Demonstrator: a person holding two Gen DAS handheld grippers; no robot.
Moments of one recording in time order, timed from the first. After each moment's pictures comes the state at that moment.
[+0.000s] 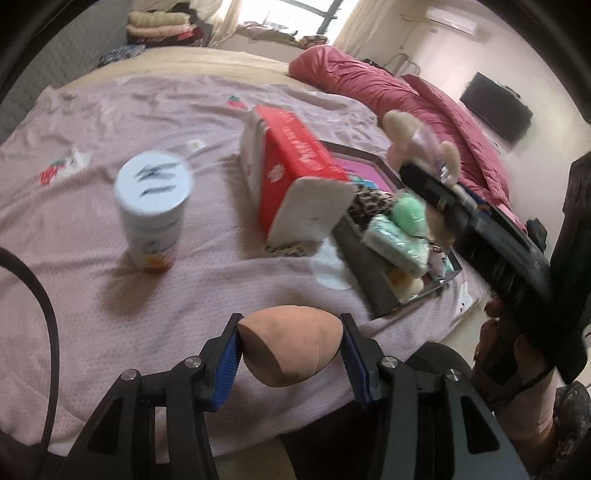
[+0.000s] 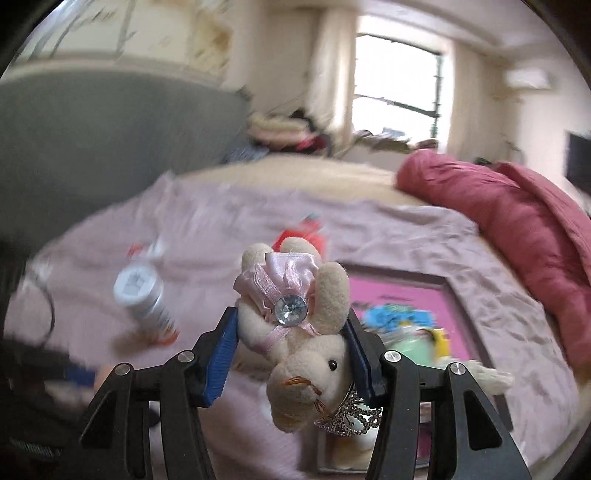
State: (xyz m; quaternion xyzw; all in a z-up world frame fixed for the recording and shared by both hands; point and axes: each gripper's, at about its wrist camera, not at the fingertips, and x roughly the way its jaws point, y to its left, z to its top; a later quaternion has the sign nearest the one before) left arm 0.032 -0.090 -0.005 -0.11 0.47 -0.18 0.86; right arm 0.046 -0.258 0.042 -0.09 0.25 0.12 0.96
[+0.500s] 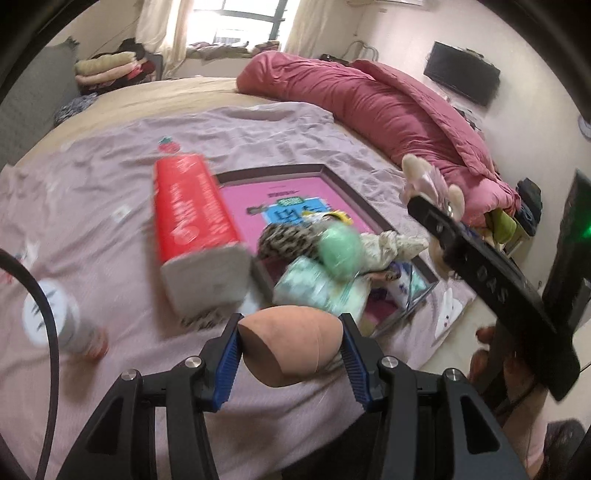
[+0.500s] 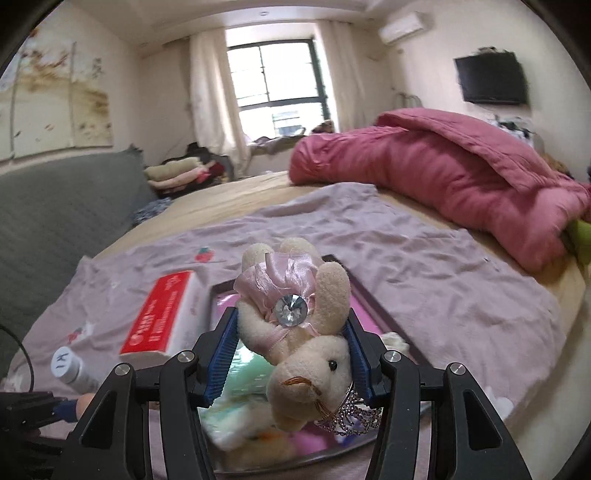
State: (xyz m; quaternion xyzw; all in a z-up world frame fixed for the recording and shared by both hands) left arm 0.065 -0.197 0.030 -0.02 0.44 -0.22 0.87; right arm 0.052 -0.388 0.057 0.05 0.24 -0.04 0.97
